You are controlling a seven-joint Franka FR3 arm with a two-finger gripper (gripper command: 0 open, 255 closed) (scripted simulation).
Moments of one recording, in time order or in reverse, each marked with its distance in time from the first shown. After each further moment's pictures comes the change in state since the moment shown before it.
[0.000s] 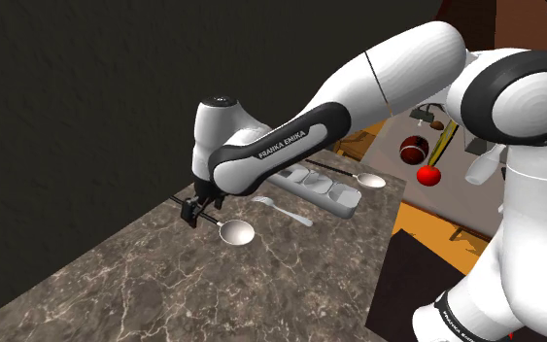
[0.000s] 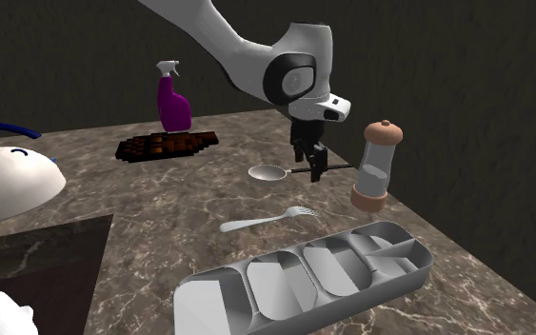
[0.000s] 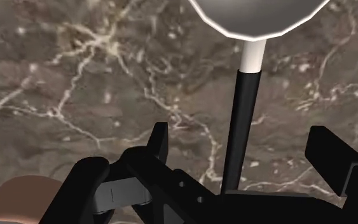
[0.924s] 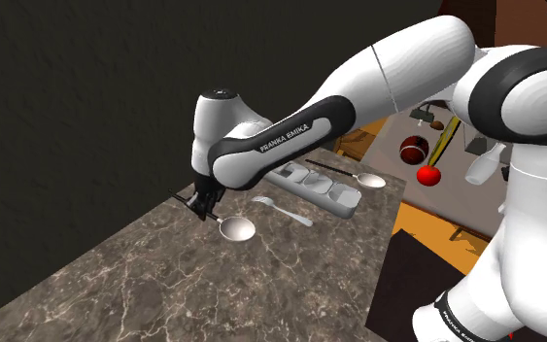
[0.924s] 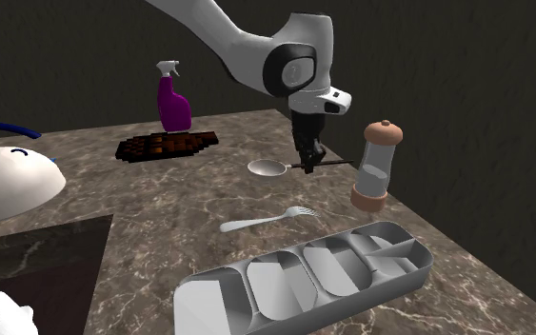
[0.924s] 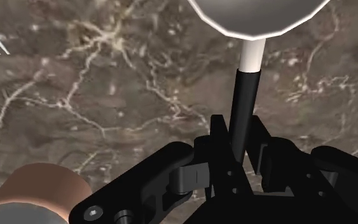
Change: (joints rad) arm -0.004 -0.023 0.005 0.006 0.008 -0.027 -0.003
